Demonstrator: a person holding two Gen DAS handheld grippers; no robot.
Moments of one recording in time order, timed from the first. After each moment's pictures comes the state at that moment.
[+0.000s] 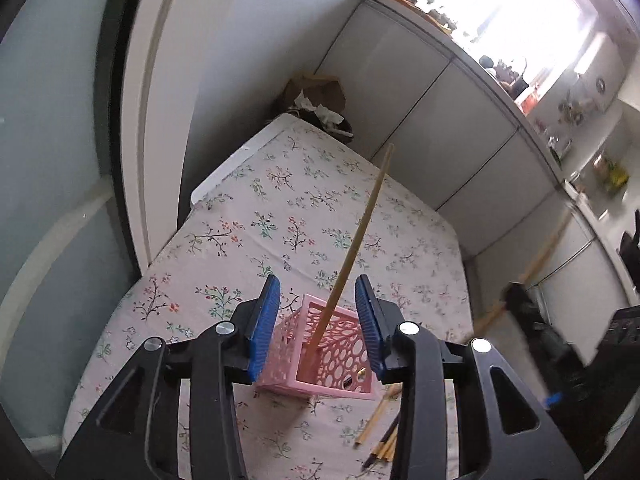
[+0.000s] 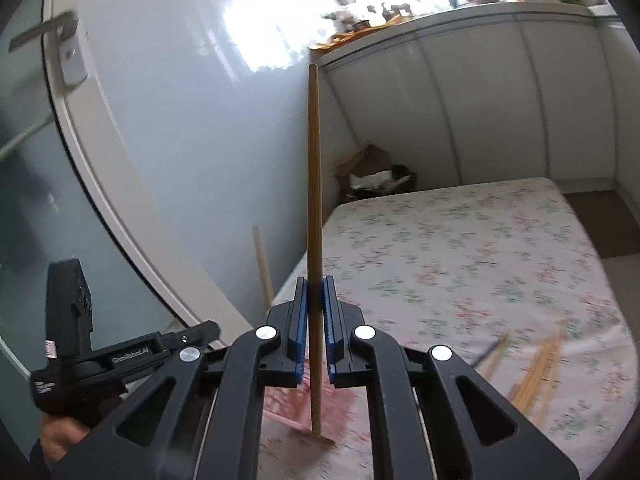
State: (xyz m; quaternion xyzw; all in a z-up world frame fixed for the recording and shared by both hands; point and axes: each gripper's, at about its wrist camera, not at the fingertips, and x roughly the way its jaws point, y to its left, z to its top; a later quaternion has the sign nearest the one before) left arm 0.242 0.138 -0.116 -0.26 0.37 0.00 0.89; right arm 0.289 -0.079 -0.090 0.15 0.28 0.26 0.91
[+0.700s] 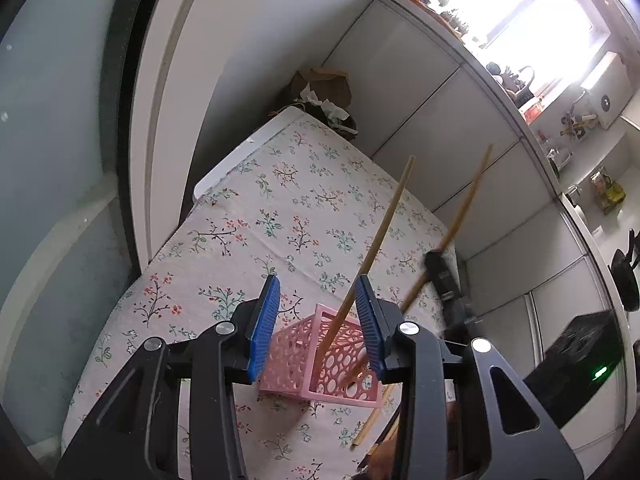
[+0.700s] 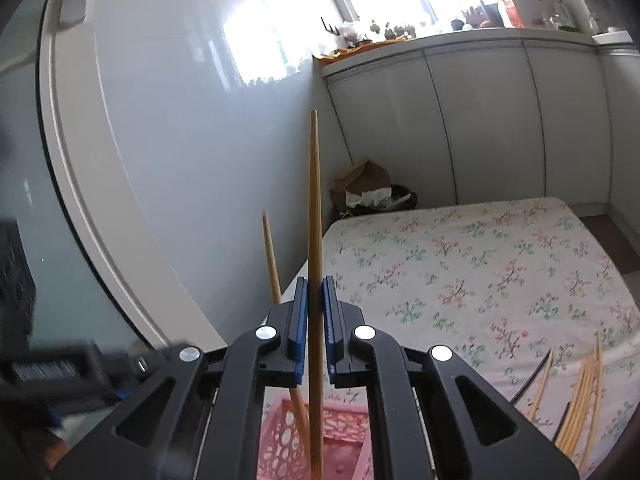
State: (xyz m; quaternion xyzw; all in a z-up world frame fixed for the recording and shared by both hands) left arm 0.250 0.156 -0.118 -0.29 0.38 -0.01 0.88; right arm 0.299 -0.006 -0.133 0.12 0.23 0.21 0.94
